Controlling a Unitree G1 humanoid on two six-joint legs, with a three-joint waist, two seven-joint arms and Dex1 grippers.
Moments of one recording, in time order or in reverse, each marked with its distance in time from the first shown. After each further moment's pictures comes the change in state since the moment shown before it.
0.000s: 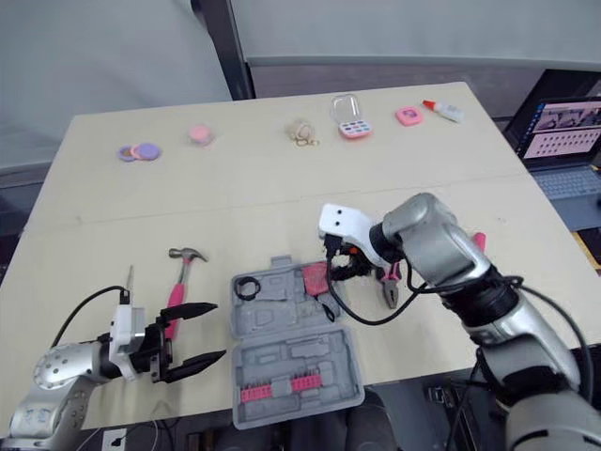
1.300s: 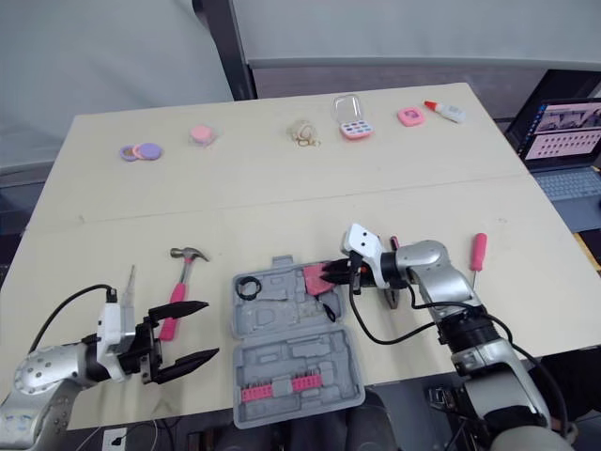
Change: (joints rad) left arm 0.077 0.029 0.069 -0.115 -0.004 0.080 0.049; right arm 0.173 0.134 -0.102 0.446 0.093 -0.564 -0.014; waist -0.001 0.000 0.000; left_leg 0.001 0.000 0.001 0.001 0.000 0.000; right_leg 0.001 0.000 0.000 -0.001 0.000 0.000
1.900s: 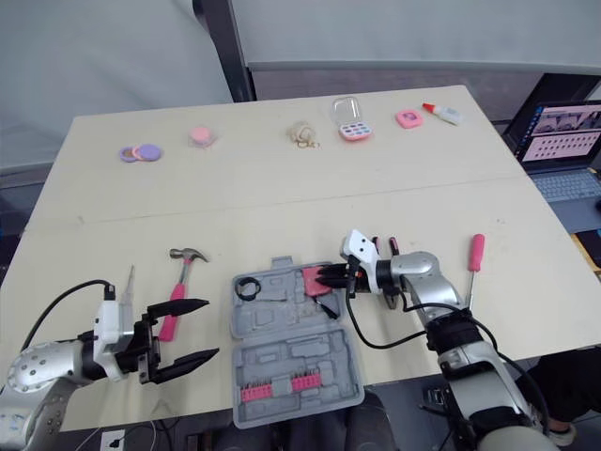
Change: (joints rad) left arm 0.009 0.021 0.011 -0.070 -0.006 0.048 0.015; right arm 0.009 0.073 -0.033 0.139 0.001 -0.096 -0.002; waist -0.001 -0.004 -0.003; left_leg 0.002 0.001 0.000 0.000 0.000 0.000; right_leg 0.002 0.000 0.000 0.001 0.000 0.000
